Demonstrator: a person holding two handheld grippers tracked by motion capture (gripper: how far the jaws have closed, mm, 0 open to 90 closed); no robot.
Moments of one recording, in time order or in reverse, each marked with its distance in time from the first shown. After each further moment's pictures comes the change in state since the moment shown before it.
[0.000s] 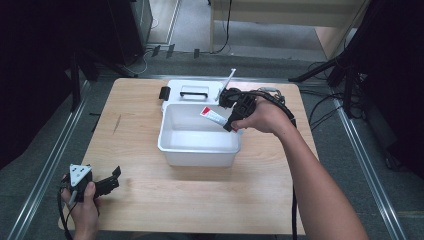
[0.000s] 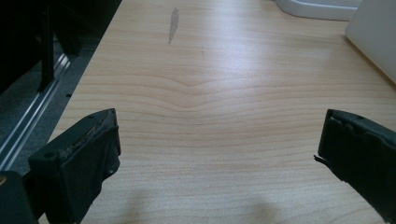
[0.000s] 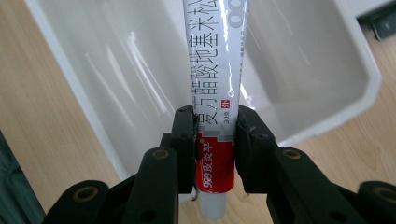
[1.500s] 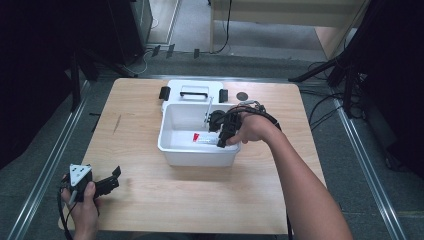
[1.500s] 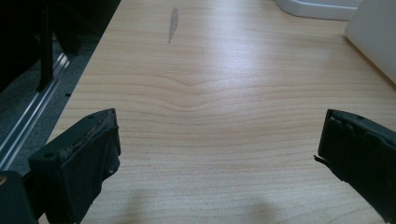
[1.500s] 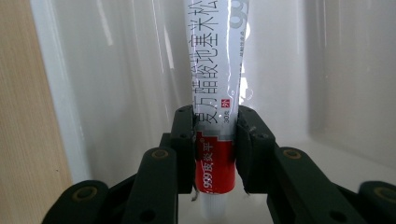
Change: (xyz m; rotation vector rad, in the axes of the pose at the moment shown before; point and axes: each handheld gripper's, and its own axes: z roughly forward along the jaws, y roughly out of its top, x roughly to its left) left arm 0.000 0.000 0.000 0.002 -0.002 -0.002; right arm 0.017 0.003 0.064 0.120 0.045 -0.338
